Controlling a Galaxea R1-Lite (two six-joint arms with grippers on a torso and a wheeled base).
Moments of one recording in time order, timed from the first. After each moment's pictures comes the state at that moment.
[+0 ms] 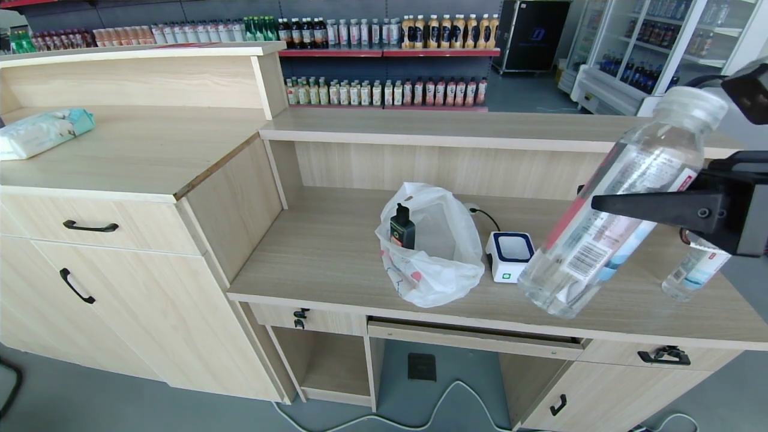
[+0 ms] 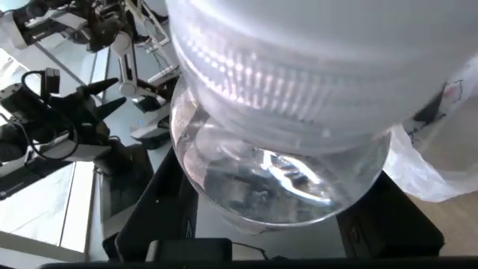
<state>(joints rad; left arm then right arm) 0.01 0.00 0.00 0.04 0.08 0.07 0.16 1.34 -0.97 -0.19 1.01 0.03</state>
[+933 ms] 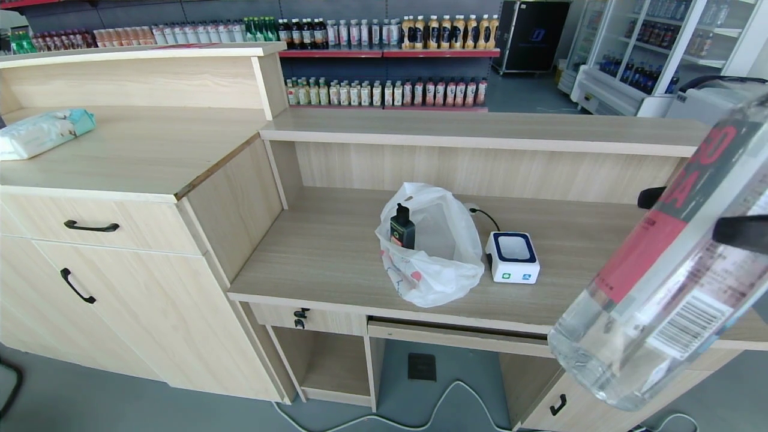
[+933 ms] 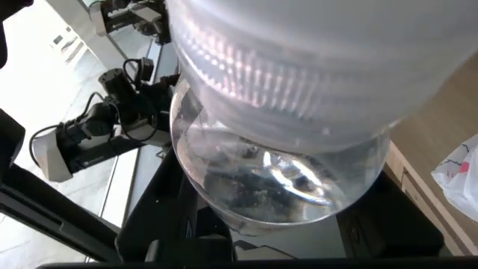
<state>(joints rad) 0.01 0.00 0.00 0.03 0.08 0.07 0.34 1.14 -0.97 -0.10 1.00 0.09</state>
